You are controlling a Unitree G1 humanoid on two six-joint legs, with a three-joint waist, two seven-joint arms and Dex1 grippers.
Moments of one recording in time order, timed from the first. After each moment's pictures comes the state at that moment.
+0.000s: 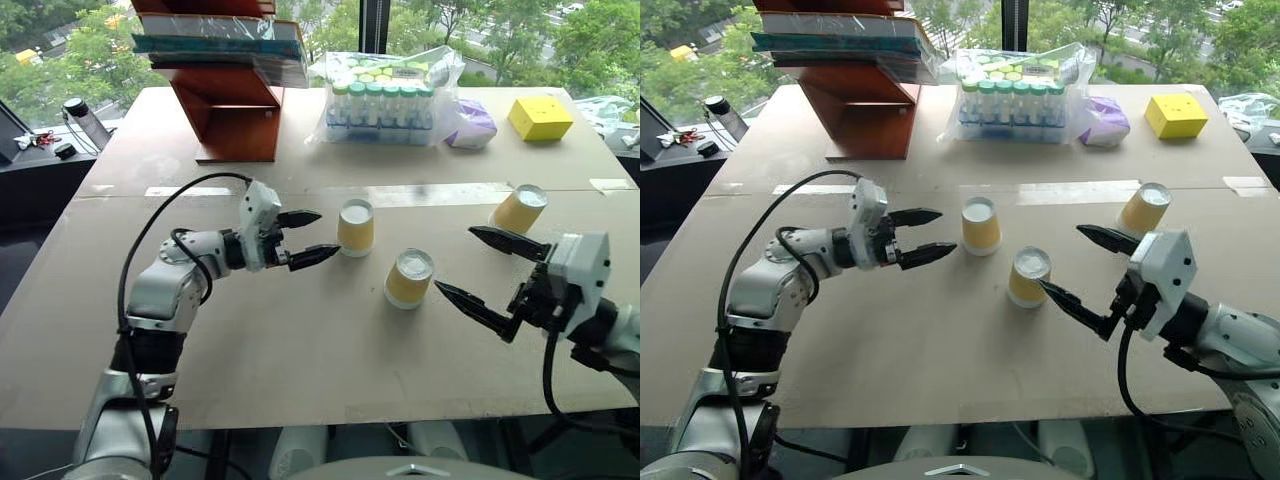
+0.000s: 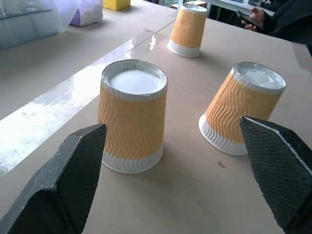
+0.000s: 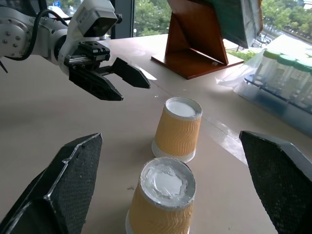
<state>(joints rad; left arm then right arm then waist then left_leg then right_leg) -0.50 0.58 -0.05 0.07 -0.47 0.43 -1.04 0.17 -0.66 -0.37 -0.90 0.68 0.54 0.68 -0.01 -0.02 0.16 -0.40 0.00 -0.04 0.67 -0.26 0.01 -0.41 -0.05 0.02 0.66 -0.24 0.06</state>
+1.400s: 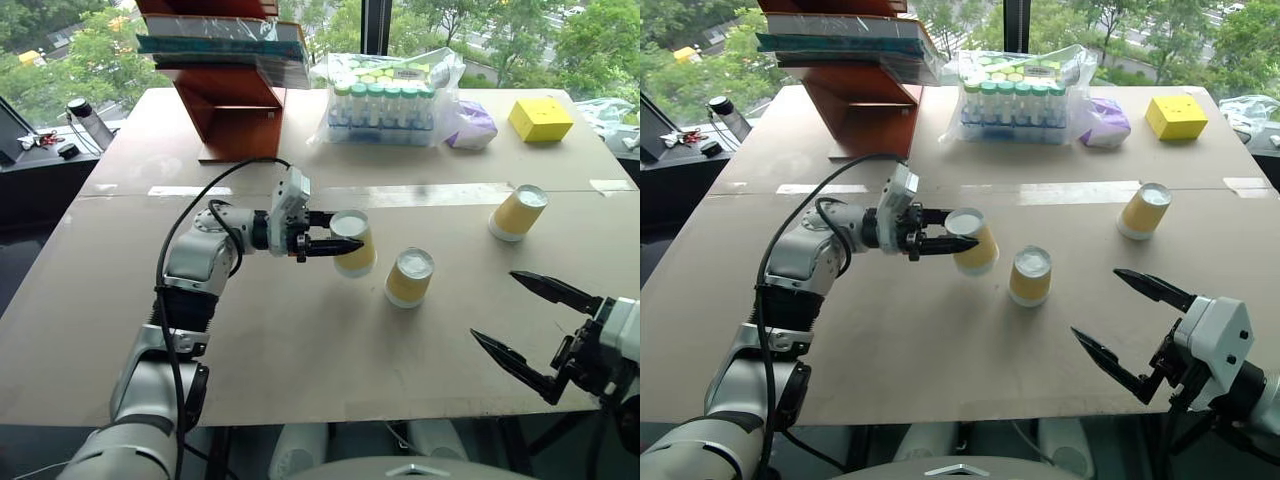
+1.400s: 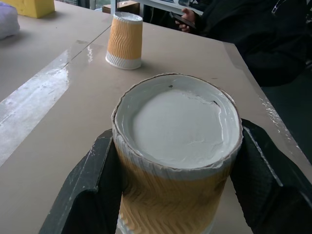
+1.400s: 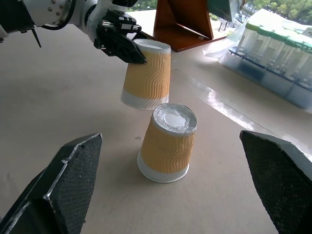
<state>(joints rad) -0.66 0.53 -0.11 0.22 -0.43 0.43 -1.35 0.57 -0.63 -0.51 -0.97 0.67 0.34 0.75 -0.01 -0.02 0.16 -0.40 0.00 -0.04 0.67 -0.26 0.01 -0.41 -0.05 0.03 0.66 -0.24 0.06</state>
